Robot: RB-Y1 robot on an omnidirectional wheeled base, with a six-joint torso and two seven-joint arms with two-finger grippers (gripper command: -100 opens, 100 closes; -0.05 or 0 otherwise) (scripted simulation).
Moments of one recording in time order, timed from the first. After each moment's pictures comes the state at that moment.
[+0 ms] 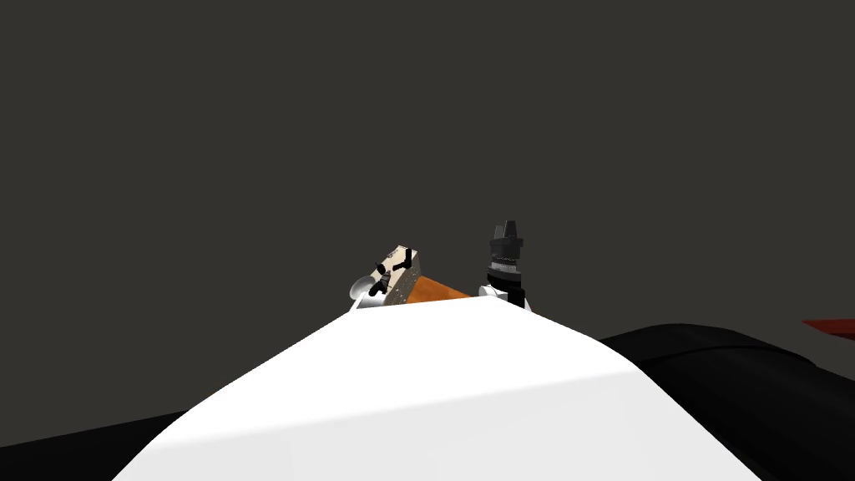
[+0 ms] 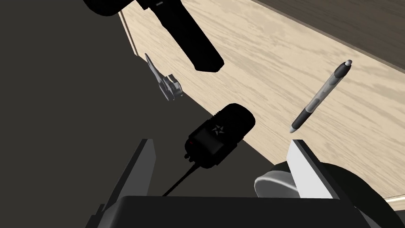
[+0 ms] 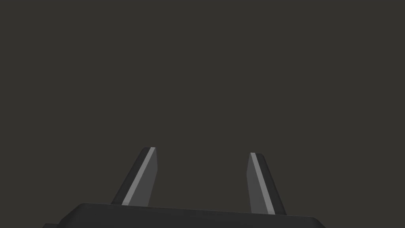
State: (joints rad) left arm 0.18 0.20 -0.10 -1.44 -0.14 0.42 -0.04; right arm 0.54 0.03 -0.05 -2.27 -0.03 -0.58 0.16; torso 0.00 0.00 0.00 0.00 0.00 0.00
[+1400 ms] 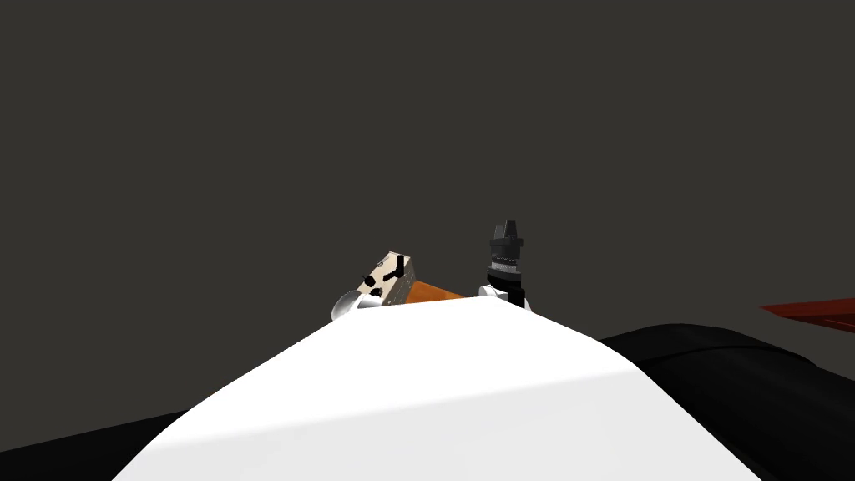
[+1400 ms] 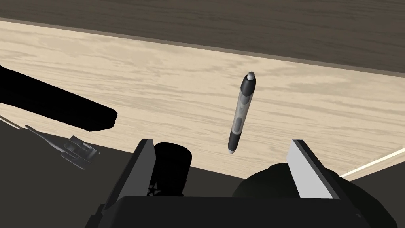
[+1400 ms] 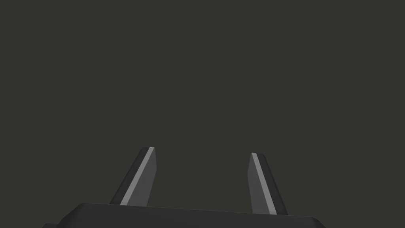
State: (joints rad) left arm 0.09 0.23 -0.07 -1.17 -0.25 0.73 -0.10; right arm 0.54 0.03 -0.05 -2.27 -0.03 -0.58 0.16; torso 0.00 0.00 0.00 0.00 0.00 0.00
